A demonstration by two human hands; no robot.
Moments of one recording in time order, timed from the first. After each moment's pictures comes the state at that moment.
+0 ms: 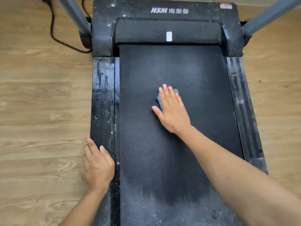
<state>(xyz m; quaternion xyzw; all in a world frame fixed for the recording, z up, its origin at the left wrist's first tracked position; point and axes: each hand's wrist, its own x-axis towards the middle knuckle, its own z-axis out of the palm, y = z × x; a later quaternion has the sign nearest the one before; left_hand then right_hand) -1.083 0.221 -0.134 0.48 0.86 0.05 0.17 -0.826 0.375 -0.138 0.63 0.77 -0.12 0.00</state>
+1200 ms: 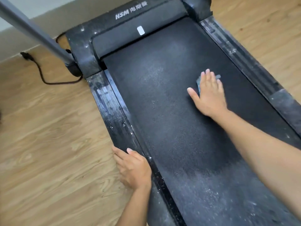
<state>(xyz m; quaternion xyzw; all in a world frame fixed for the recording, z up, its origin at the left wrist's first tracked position) -1.088 0.218 -0.139 0.50 0.83 0.11 0.22 -0.788 0.292 -0.130 0.84 0.52 -0.13 -0.05</state>
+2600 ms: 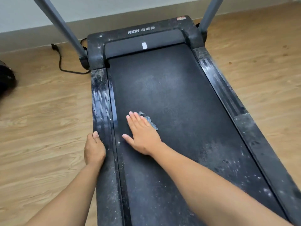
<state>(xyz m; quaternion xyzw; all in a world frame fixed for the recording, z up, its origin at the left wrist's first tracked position) -1.133 0.205 -0.158 0.44 0.82 0.24 0.27 -0.917 0.206 -0.139 0.58 0.79 -0.18 -0.05</state>
